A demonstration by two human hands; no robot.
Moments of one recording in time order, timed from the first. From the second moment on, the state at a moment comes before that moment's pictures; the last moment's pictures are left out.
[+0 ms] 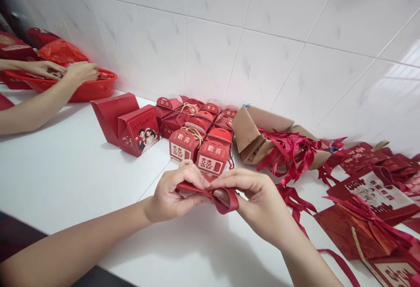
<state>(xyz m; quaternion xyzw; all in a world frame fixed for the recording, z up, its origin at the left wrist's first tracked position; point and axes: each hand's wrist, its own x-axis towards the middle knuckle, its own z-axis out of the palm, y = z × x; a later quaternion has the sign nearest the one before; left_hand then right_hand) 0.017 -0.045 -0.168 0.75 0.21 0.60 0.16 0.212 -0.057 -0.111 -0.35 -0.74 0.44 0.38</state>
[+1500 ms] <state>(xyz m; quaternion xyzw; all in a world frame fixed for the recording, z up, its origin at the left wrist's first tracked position) 0.010 -0.049 -0.155 0.80 0.25 0.54 0.12 0.218 -0.054 -0.107 -0.26 -0.91 0.21 0.24</state>
